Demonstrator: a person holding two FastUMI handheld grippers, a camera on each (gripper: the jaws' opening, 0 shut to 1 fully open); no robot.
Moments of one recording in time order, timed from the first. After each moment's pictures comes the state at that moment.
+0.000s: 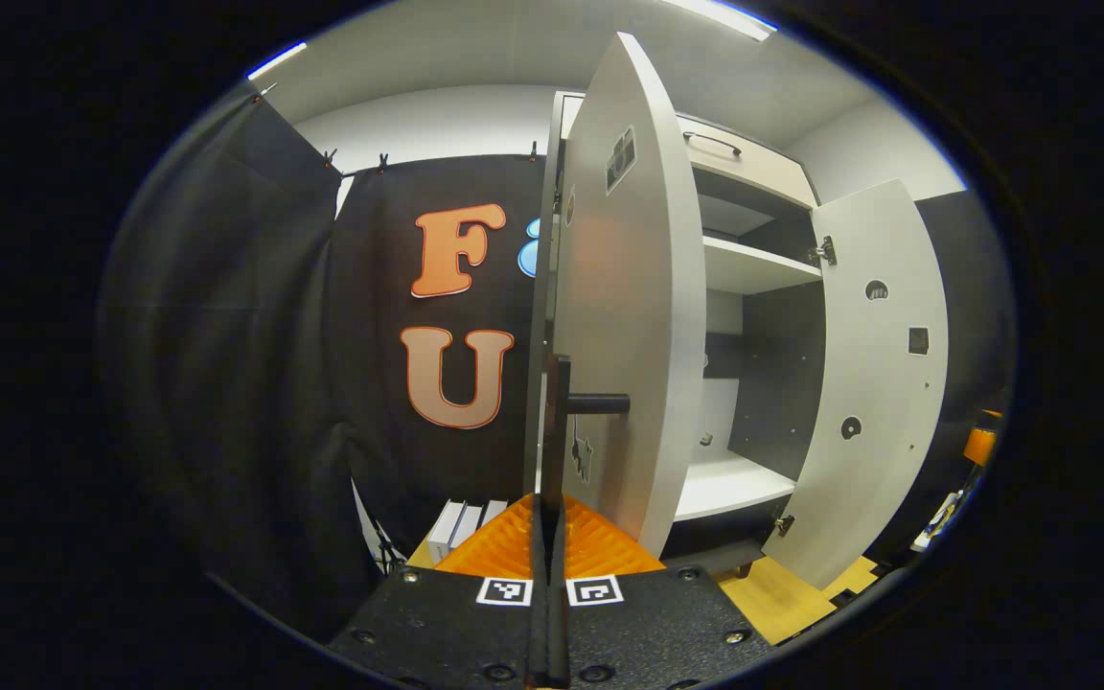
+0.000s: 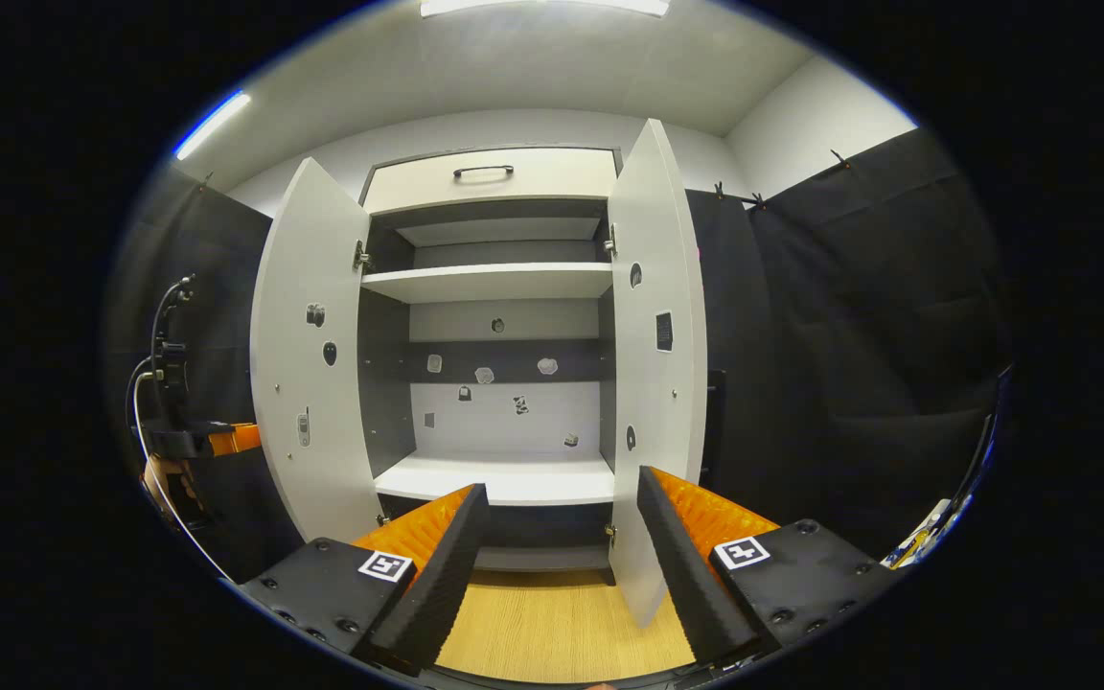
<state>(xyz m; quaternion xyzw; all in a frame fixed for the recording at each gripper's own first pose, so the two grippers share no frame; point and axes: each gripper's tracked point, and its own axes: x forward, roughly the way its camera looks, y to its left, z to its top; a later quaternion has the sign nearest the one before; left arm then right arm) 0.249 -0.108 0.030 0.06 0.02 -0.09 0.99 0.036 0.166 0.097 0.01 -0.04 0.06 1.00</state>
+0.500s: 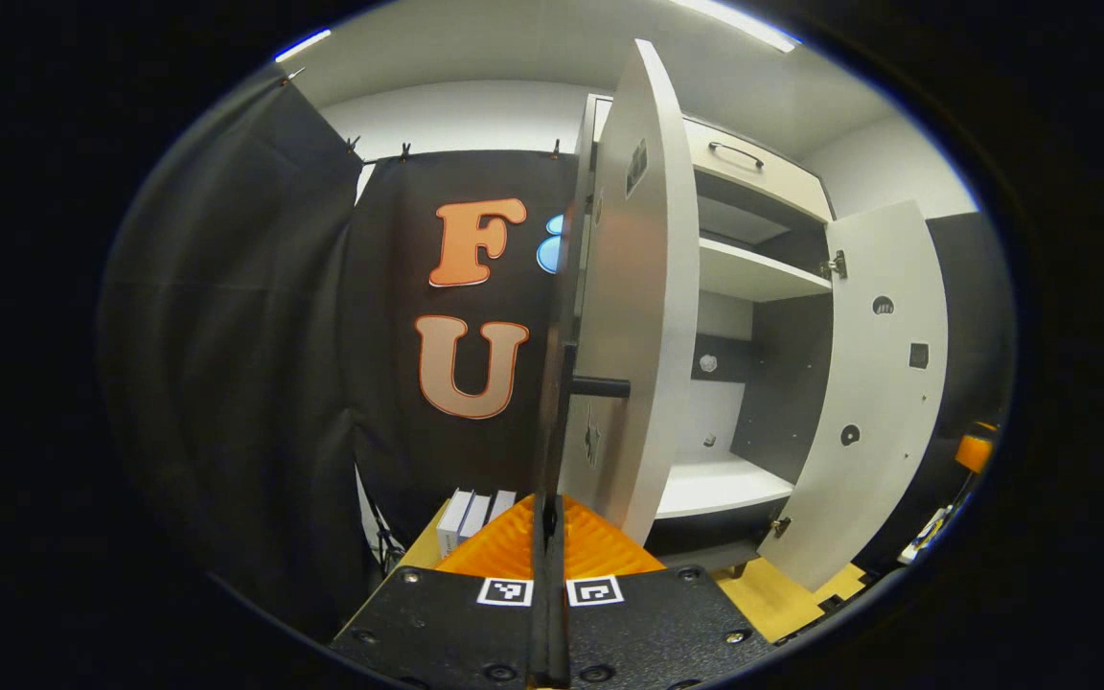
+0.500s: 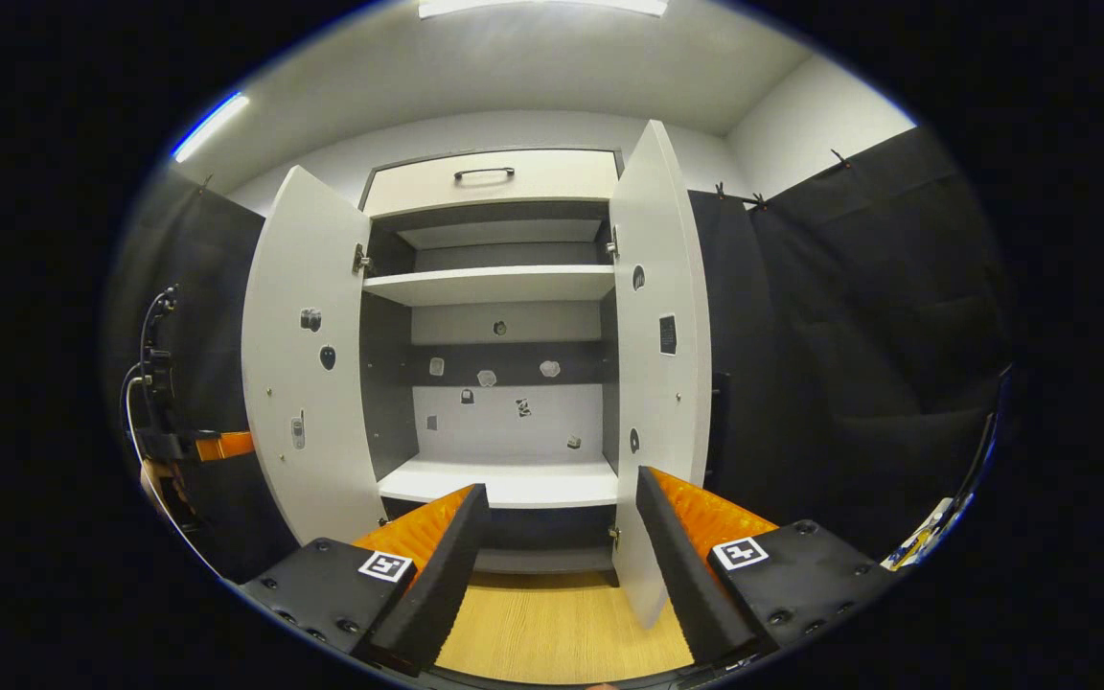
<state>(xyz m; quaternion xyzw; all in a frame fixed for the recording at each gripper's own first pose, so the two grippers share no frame) 0.243 -0.109 0.028 0.02 0.02 -0.08 1.00 0.036 0.169 0.101 0.01 -0.04 0.07 1.00</state>
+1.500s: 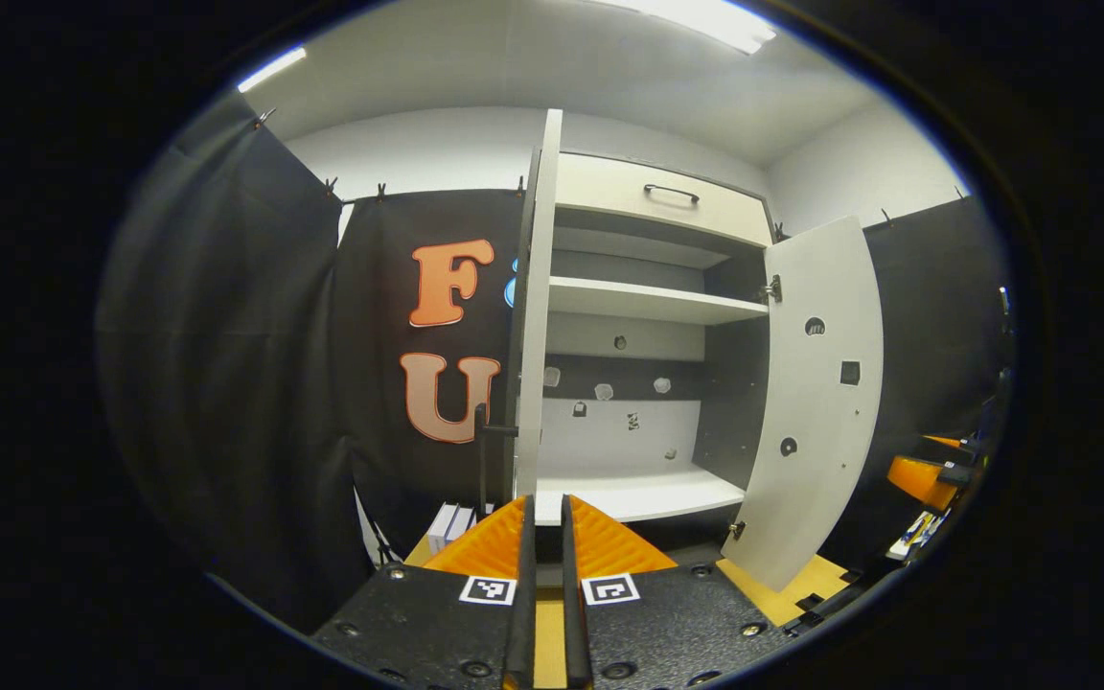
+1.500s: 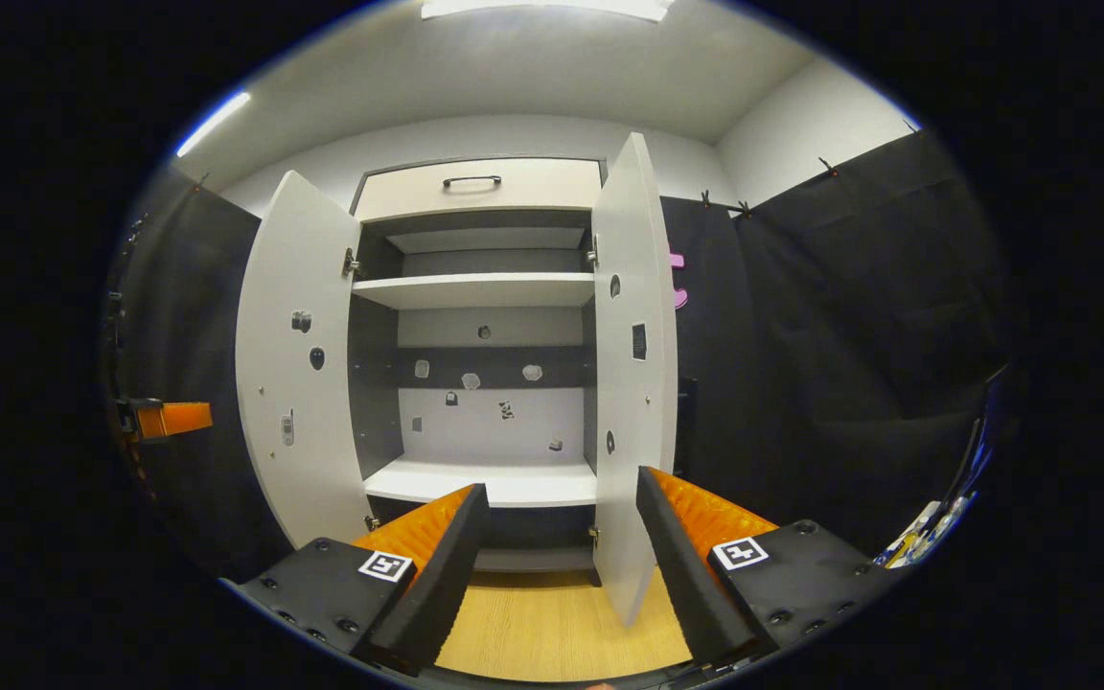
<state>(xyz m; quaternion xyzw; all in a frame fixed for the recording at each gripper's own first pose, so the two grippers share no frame) 0.216 -0.125 0.054 0.05 -0.01 -0.11 0.99 0.018 0.148 0.101 0.01 -0.04 0.04 1.00</state>
